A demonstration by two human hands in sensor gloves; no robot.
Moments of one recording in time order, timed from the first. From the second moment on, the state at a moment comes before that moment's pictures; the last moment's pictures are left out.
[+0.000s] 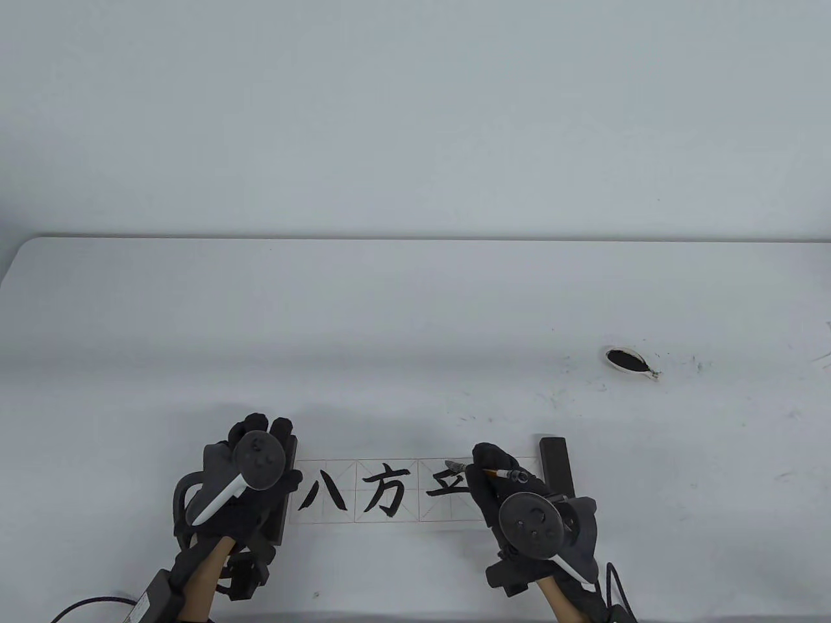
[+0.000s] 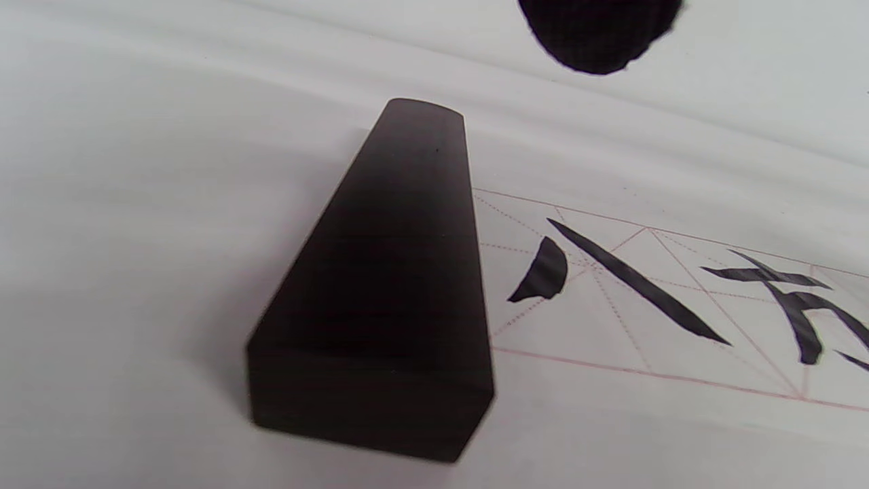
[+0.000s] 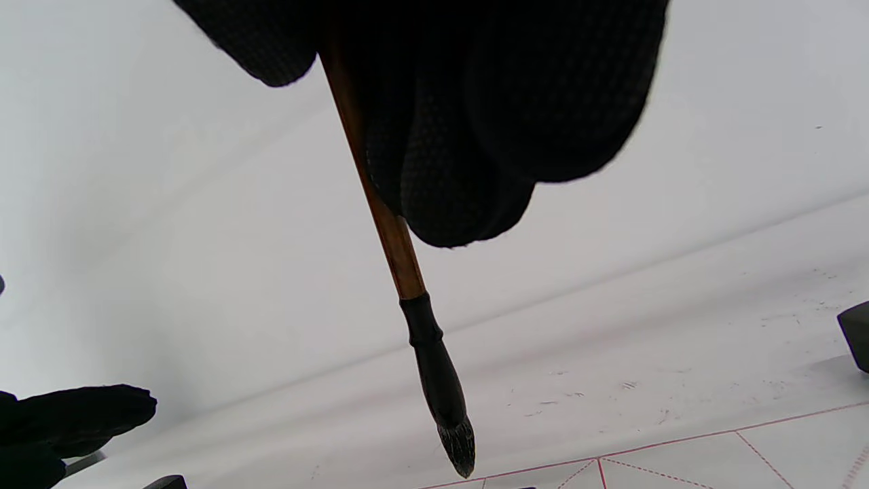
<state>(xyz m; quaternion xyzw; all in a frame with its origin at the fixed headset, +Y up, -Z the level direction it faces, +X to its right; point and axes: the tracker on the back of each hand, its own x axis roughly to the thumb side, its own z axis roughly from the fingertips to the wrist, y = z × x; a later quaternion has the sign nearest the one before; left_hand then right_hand) -0.242 -0.725 -0.299 -0.15 0.01 0.10 0.98 0.123 -0.685 -0.255 0.14 -0.17 0.95 0.21</state>
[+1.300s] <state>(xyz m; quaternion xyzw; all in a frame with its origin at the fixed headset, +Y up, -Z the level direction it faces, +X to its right) -0.241 -0.726 -0.299 -0.16 0.01 0.10 0.98 0.117 -0.677 -0.243 0.17 -0.17 0.95 0.19</state>
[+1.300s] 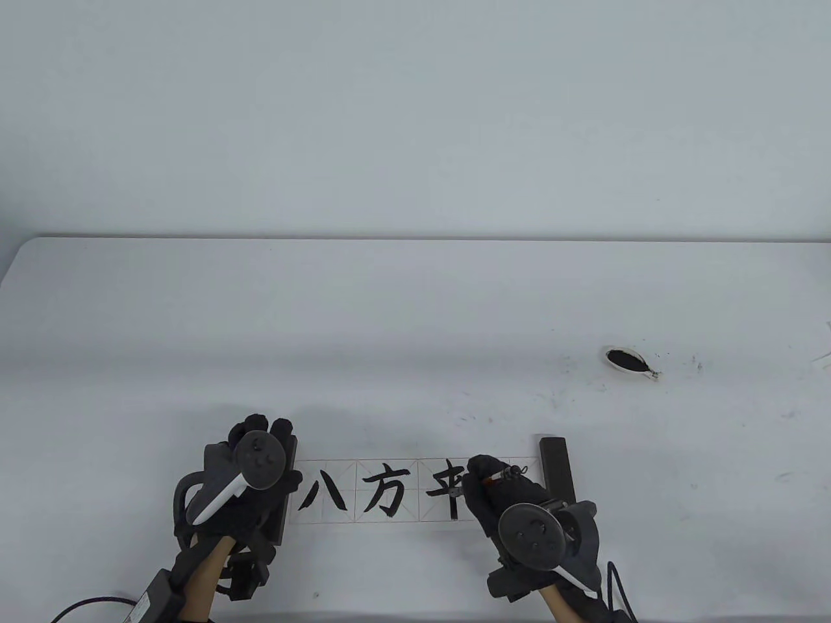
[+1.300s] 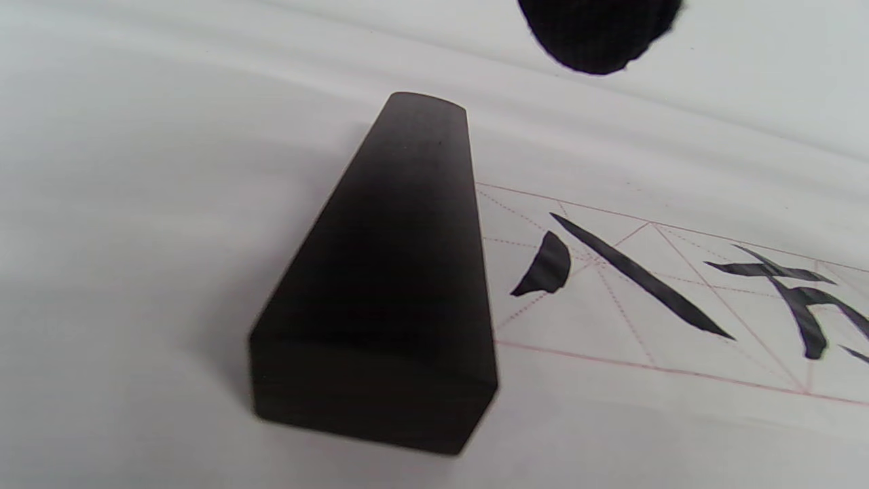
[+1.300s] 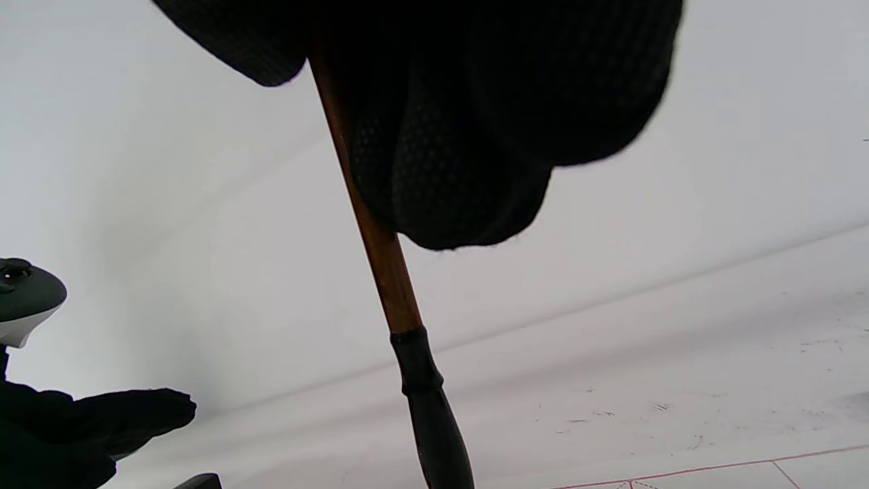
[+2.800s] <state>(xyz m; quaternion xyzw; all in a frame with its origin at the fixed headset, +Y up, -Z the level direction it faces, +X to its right) -0.242 -0.726 -0.299 -0.16 0.01 0.10 0.98 0.140 -0.662 -0.245 0.14 -0.09 0.97 0.18</state>
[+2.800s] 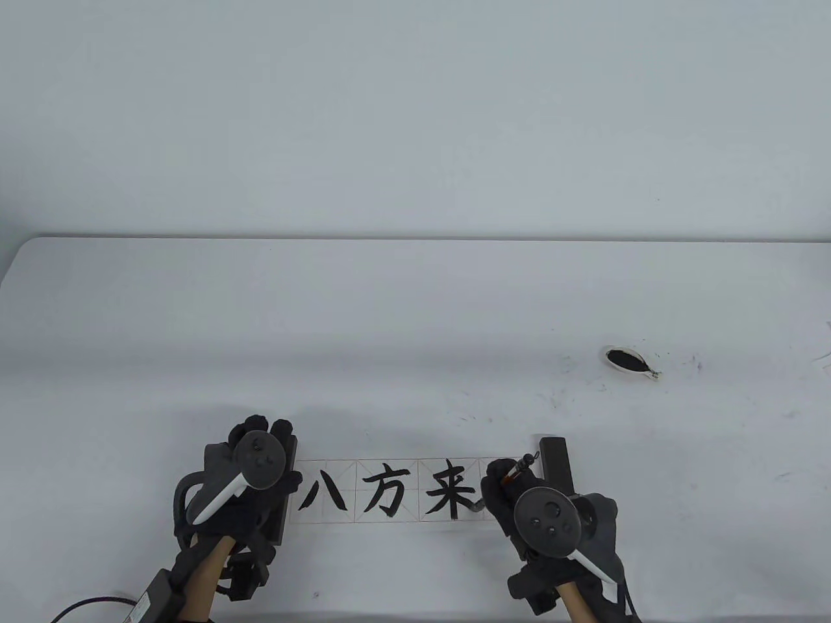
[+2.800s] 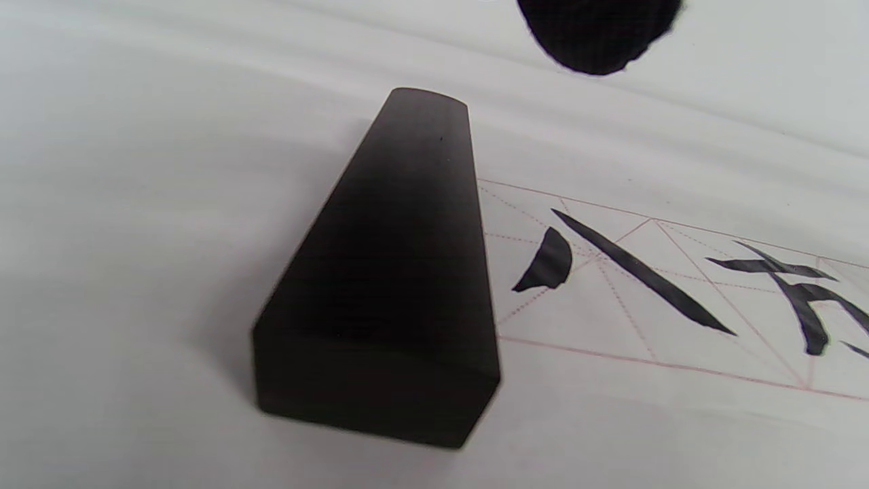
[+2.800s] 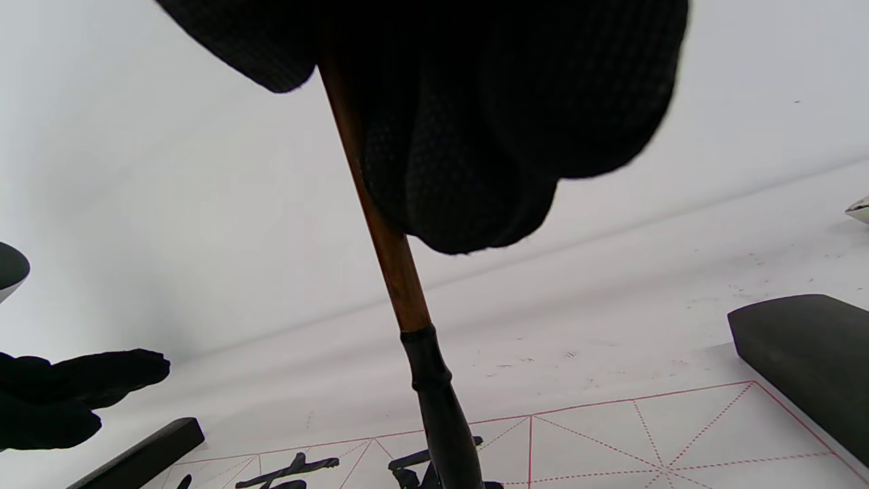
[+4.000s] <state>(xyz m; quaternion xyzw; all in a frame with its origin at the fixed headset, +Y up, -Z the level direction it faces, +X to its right) -0.242 -0.728 -0.301 -0.17 0.01 0.11 0.98 0.185 -0.682 -0.242 0.15 -0.22 0.94 0.21</state>
